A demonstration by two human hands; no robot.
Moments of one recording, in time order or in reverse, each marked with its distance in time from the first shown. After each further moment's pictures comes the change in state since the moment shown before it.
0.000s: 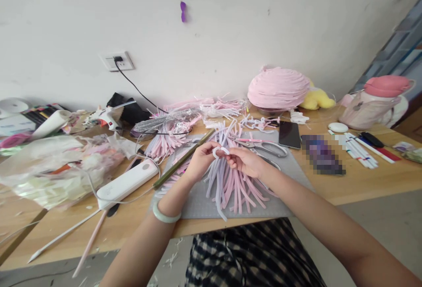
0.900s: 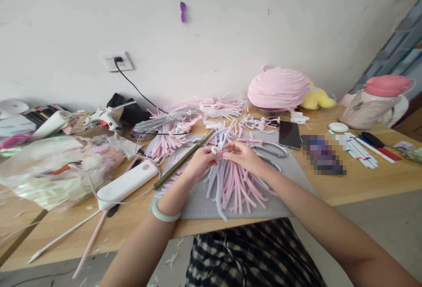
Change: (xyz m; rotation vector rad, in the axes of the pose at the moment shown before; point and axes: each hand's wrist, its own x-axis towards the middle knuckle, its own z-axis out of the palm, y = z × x) left_hand 0.000 -0.002 -0.001 -0.124 -0.012 -0.335; right_hand 0.006 0.006 -0.011 -0.654 0.122 -0.436
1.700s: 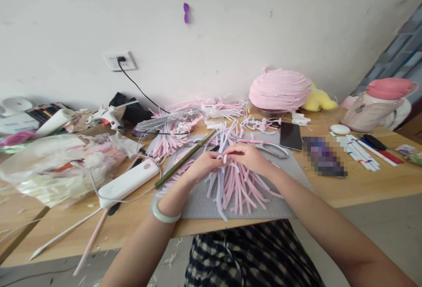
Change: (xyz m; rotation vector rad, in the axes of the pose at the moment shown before) left_hand -0.006 0.005 0.005 0.235 -0.098 -0.123; right_hand -0.001 -0.010 -0.013 -0.257 -0.122 -0.223
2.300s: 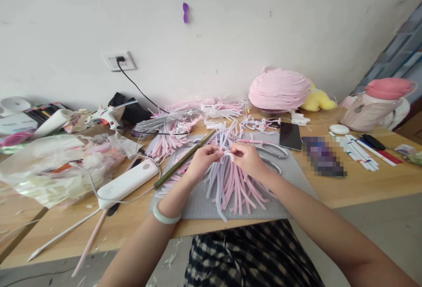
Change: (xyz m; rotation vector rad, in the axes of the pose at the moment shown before) left_hand 0.005 -0.003 0.000 -0.110 0.204 0.251; right_hand -0.003 0.002 0.012 -0.241 0.253 -0.108
